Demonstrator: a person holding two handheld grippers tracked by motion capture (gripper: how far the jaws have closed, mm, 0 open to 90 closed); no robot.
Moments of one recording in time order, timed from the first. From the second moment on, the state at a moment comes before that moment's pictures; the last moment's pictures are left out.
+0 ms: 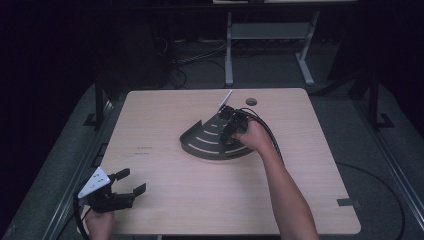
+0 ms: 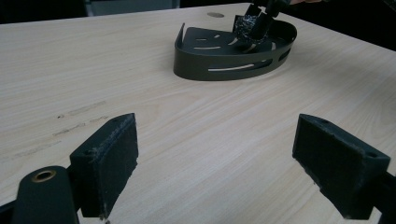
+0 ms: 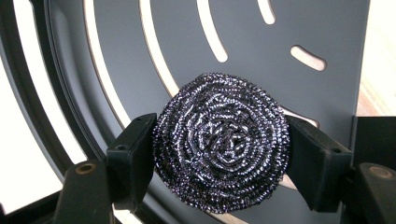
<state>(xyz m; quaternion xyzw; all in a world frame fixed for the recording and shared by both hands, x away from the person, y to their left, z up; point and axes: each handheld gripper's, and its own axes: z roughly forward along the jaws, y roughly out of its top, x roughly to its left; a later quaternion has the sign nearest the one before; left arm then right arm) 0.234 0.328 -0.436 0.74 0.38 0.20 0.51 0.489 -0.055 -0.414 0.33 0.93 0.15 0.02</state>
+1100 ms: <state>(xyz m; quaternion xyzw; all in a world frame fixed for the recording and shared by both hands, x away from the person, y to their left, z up) 0.233 0.330 -0.436 0.74 0.38 0.20 0.52 0.494 -0.051 -0.433 0.34 0.93 0.14 0.02</state>
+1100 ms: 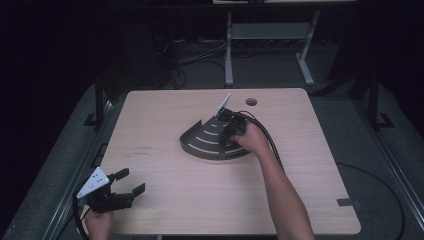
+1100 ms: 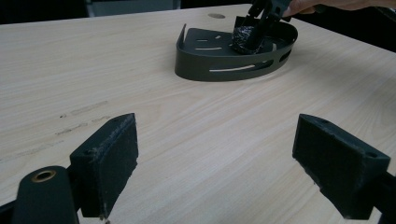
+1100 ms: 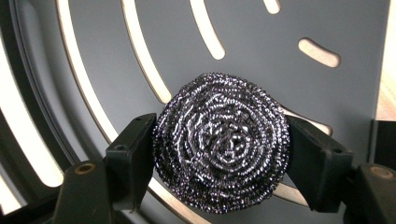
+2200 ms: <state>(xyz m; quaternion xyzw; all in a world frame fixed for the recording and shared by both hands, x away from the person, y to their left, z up) 0.236 0.325 -0.437 0.74 0.38 0.19 0.51 0.486 -0.060 -0.424 0.34 0.93 0.16 0.02</state>
